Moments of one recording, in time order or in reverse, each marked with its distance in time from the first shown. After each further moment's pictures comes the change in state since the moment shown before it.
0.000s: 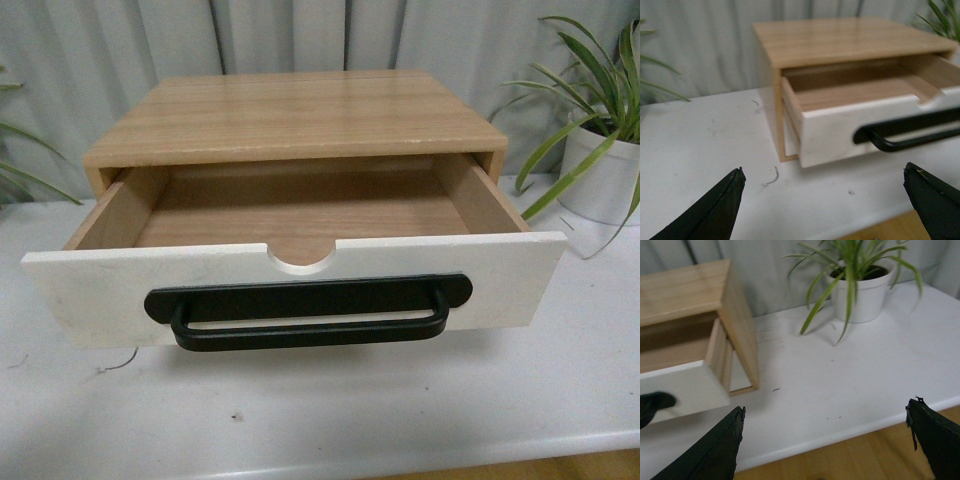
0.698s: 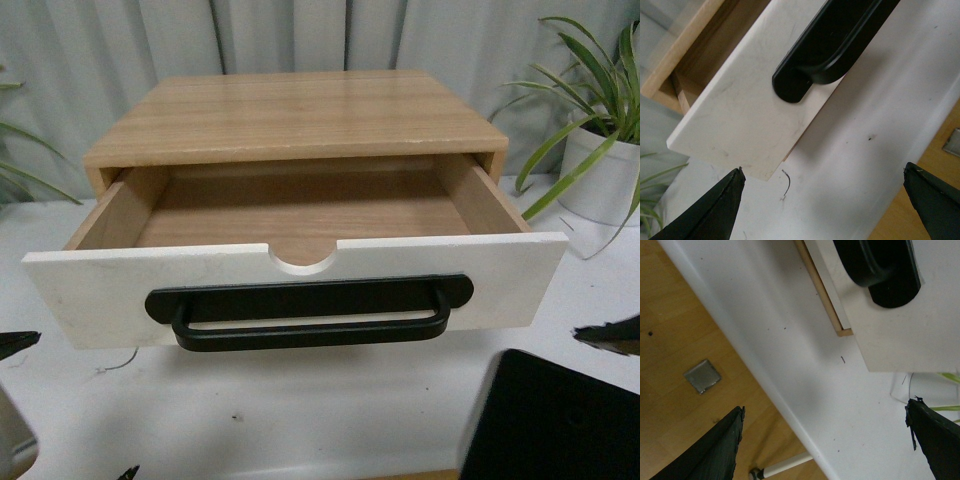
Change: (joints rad) left arm -0.209 1.170 -0.006 0.982 -0.063 0.710; right arm 0.423 1.004 0.251 0.285 0.029 -0.965
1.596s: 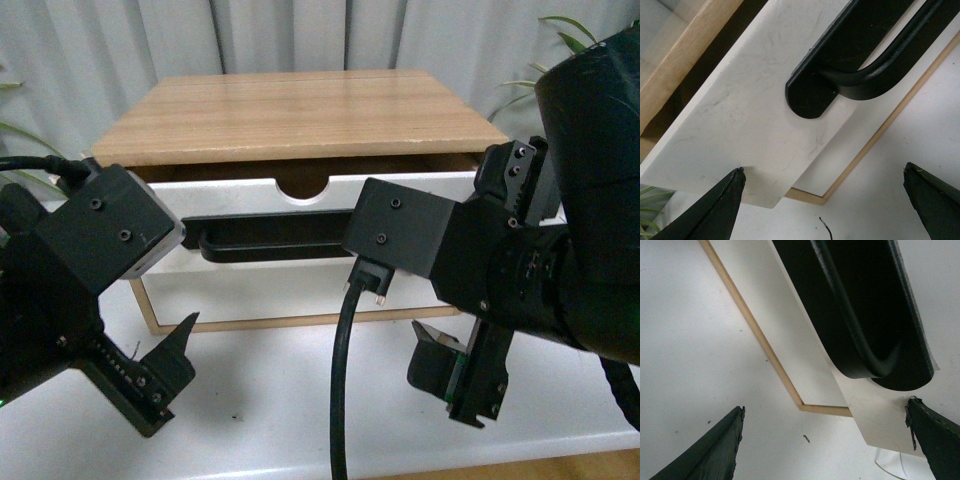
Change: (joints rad) left arm 0.089 0.459 0.406 0.045 -0.012 -0.007; right arm -0.181 0.509 0.410 0.185 -0.194 -0.129
